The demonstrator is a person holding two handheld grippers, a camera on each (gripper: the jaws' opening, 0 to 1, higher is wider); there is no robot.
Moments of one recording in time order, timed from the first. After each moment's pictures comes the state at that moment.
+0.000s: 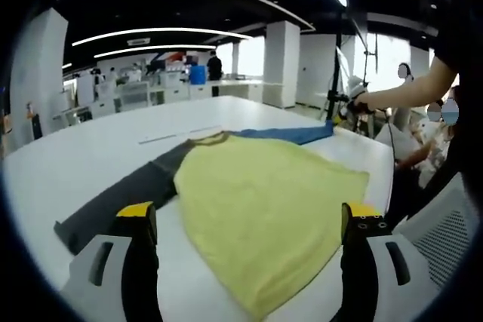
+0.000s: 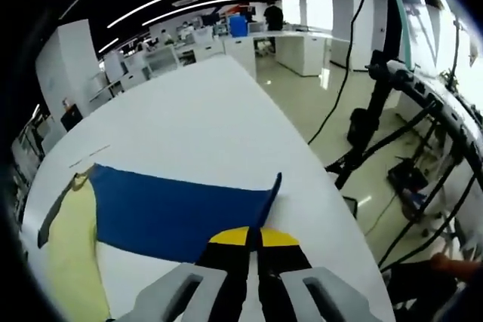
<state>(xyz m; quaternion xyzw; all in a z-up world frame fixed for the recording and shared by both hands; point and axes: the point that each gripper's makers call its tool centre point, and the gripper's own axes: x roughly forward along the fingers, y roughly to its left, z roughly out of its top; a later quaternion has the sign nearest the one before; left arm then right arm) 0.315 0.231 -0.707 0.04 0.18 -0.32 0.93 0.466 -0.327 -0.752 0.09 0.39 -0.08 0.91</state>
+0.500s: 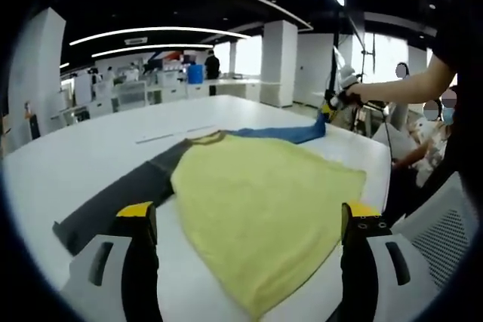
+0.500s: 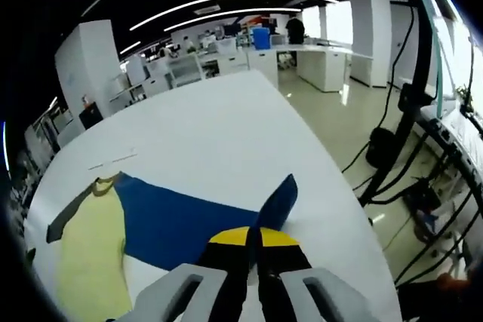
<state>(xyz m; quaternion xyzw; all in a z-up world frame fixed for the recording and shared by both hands) 0.311 0.229 -0.707 0.04 0.18 -0.33 0.93 0.491 -0.277 -0.720 0.08 0.35 -0.02 0.93</state>
